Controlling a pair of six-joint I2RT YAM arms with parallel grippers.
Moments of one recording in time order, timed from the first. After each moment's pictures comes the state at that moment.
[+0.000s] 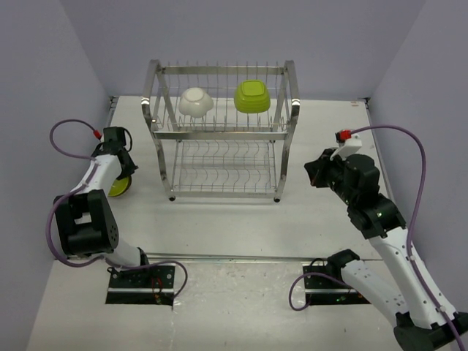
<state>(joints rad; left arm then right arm) 0.18 1.53 1.02 -0.51 -0.27 -0.36 0.38 0.74 0.92 -0.51 0.03 0.38</state>
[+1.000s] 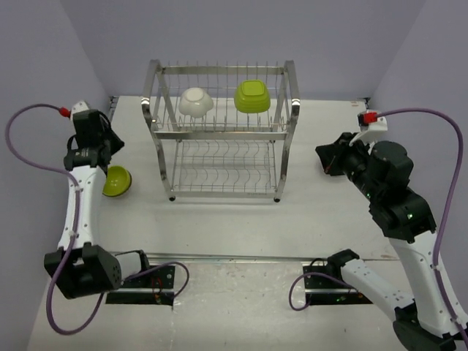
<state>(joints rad) 0.20 1.24 1.15 -0.60 -0.17 -0.44 0.38 0.80 1.24 -0.69 0.03 0.35</state>
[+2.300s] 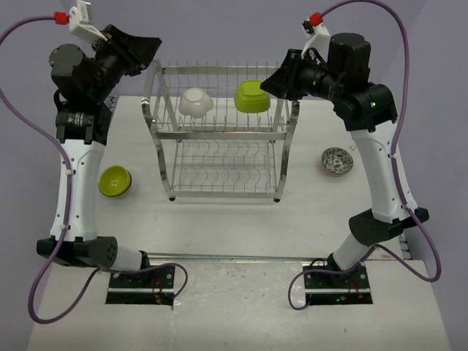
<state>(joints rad) -0.03 1.41 1.88 -0.23 0.39 -0.70 0.42 1.67 2.35 -0.94 -0.37 0.41</state>
